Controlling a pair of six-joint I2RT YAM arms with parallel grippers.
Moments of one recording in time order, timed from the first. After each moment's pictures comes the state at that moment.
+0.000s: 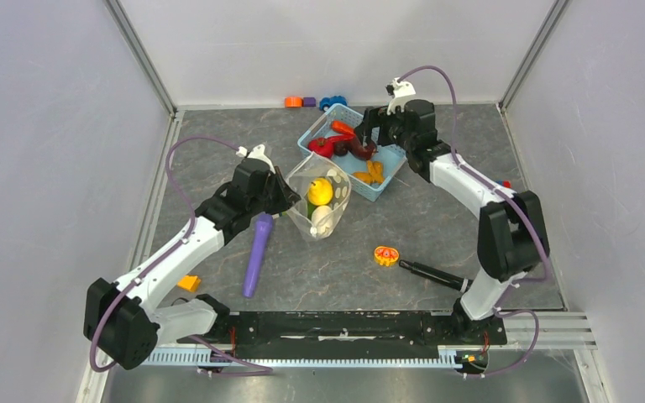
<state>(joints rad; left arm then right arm) -0.54 1.16 0.89 -0.34 -0.01 -0.74 0.34 1.69 1.25 0.17 -0.18 0.18</state>
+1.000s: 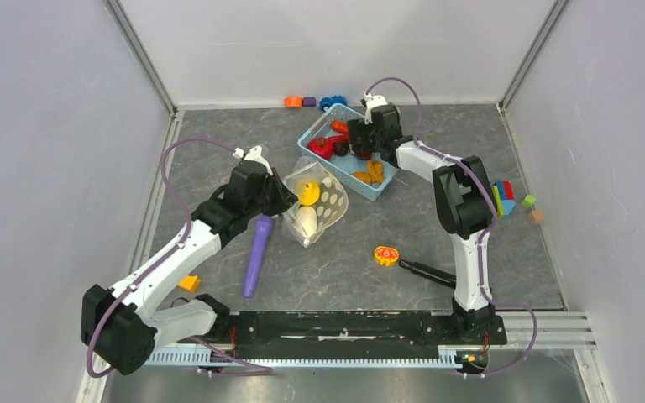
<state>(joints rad) -0.54 1.12 0.88 -0.37 -0.03 -0.74 0.38 2.17 1.59 0.02 0.05 0.11</state>
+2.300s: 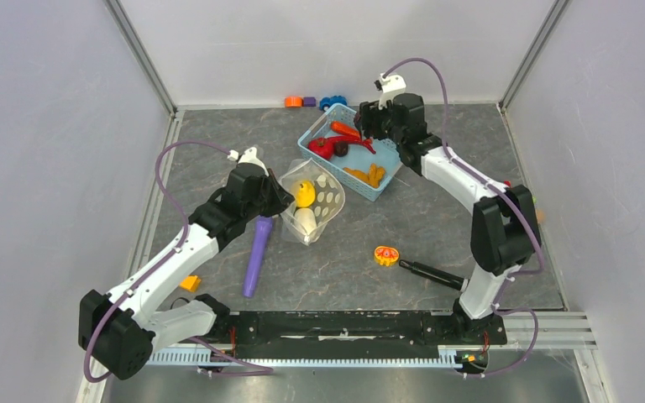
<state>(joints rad) -0.54 1.08 0.86 -0.37 -0.07 -0.77 0.39 1.81 1.39 0.10 0.02 0.05</state>
